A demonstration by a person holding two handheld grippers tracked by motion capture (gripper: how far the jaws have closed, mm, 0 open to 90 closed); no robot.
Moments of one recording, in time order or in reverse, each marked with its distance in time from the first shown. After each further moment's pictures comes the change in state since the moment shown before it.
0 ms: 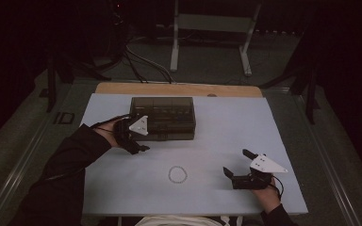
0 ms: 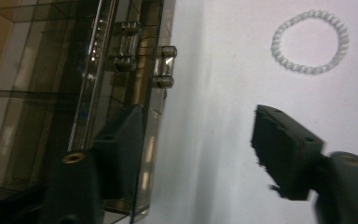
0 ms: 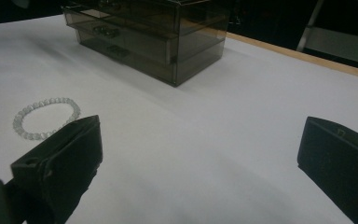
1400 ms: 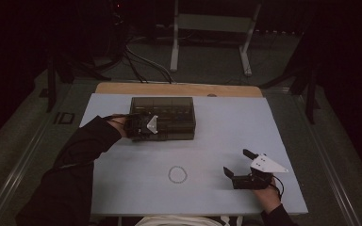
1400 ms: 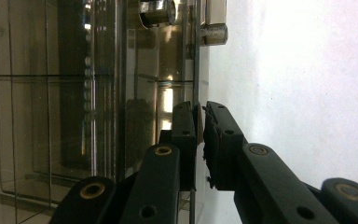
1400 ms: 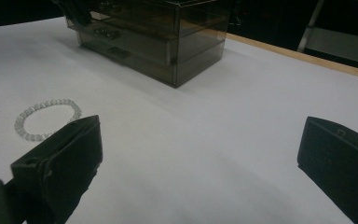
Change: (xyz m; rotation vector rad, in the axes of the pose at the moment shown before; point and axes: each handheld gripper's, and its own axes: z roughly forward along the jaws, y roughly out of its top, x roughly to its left) left arm 0.028 0.010 0.043 0.262 -0.008 0.102; right arm -0.001 0.000 -0.001 -0.002 0.003 0.007
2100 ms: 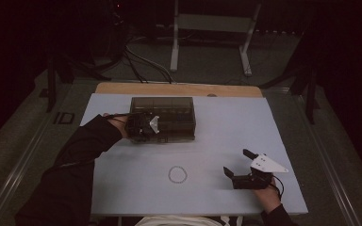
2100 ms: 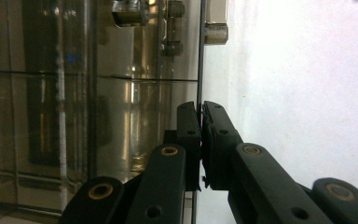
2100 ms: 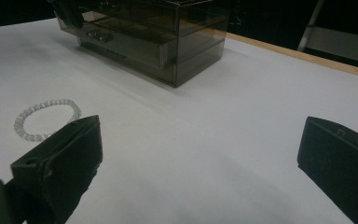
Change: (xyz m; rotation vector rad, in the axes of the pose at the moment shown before) left arm -0.001 0.007 -0.003 0.040 -0.102 -0.038; right arm 0.000 0.000 0.000 0.001 0.001 0.002
